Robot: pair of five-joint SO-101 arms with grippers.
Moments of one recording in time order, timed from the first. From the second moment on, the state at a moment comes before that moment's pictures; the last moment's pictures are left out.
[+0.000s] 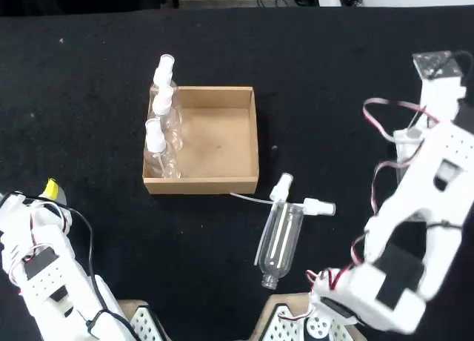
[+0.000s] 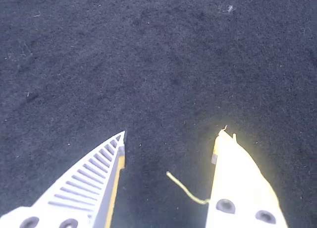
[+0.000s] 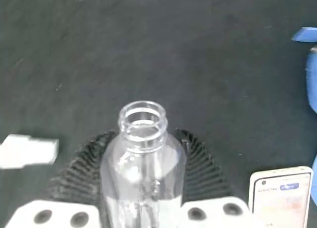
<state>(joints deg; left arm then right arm) -45.7 -62.5 89.3 18.2 10.4 35.0 -5.5 8.7 72.5 32.5</state>
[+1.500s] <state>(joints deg) -2.2 -83.1 37.1 61.1 -7.8 52.2 -19.5 33.5 37.6 12.7</state>
